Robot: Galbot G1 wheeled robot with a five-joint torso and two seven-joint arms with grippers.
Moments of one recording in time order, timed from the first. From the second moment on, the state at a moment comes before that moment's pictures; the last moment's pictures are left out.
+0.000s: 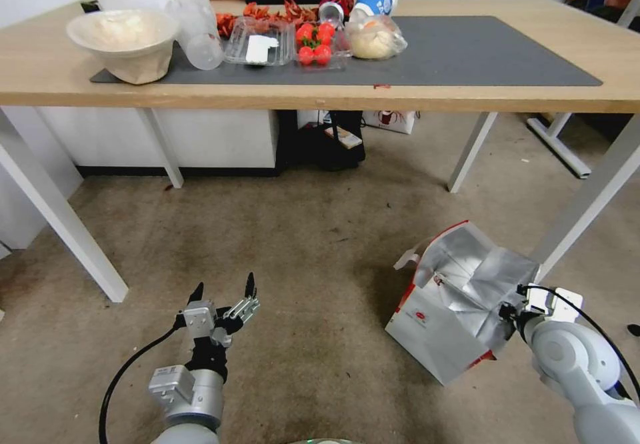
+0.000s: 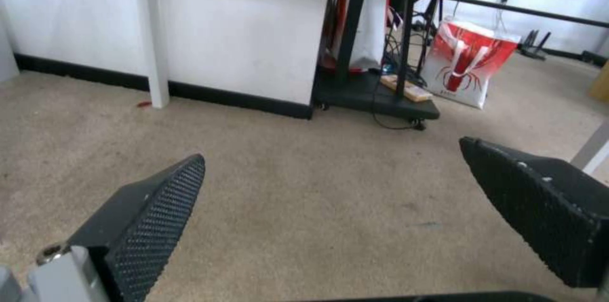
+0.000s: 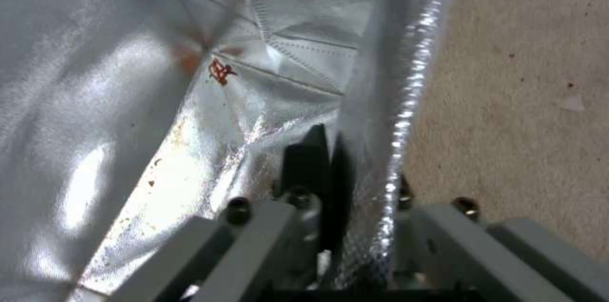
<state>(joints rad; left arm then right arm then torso) 1.79 -1.44 -0.40 -2.22 -0.27 0.00 -0.23 -1.40 1.05 0.67 1.89 1.01 -0.71 0.64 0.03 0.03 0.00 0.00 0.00</state>
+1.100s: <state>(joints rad) 1.79 -1.44 -0.41 -2.25 -0.28 0.00 -0.28 -1.50 0.42 0.67 1.99 0.75 -0.38 -0.46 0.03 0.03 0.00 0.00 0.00</state>
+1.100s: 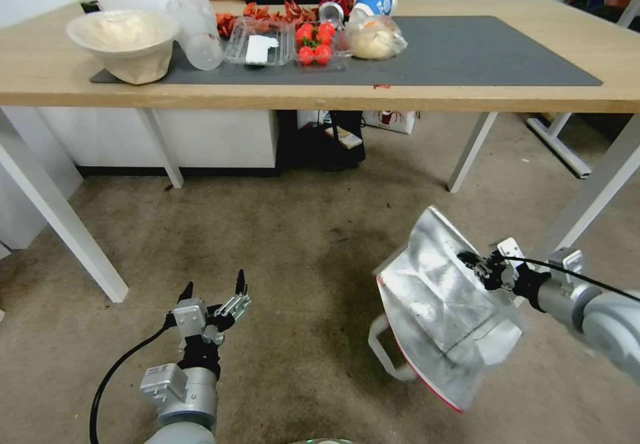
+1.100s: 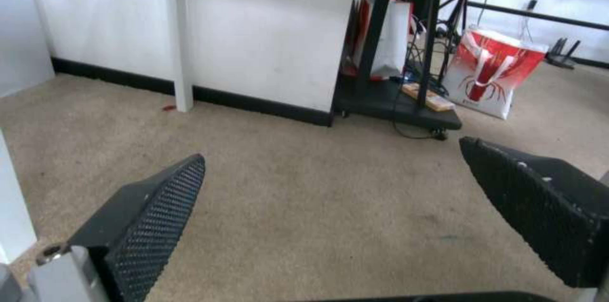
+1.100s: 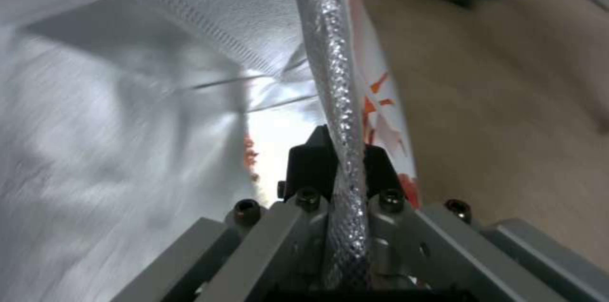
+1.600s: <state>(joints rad) 1.79 -1.45 -0.42 -2.27 -0.28 0.04 -0.26 -1.47 0.27 0.69 1.91 0.78 -0.22 -0.98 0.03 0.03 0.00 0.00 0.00</state>
